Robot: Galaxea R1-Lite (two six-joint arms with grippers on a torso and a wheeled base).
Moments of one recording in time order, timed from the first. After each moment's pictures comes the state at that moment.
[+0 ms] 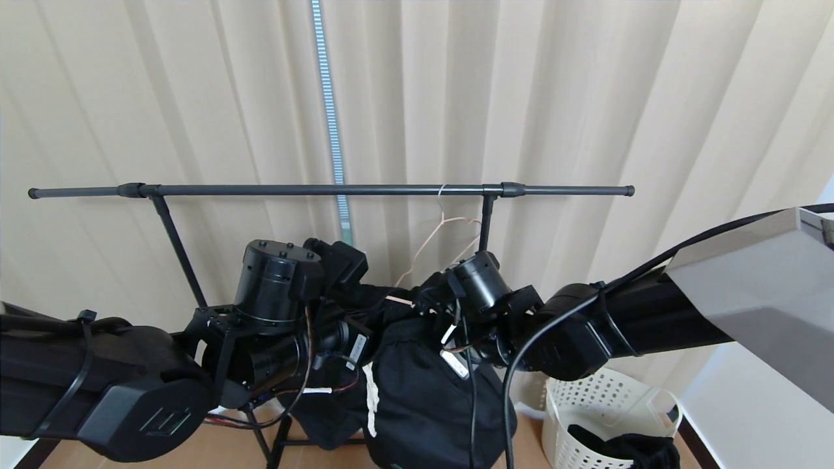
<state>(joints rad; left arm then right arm) -0.61 1.78 -0.77 -0.48 0.17 0.13 0.74 2.17 -1.31 0.00 -0.34 -0.14</state>
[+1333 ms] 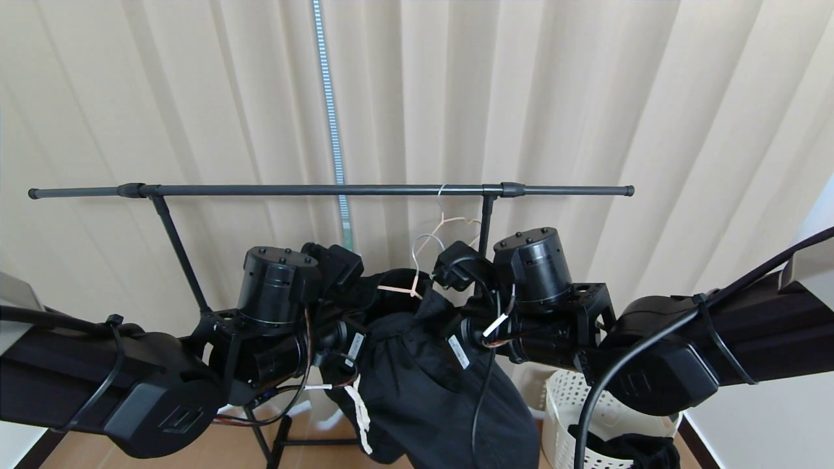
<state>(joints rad) -0.58 1.83 -0.74 -0.57 0.15 0.14 0.74 1.98 -1.06 -0.36 0.00 -0.08</state>
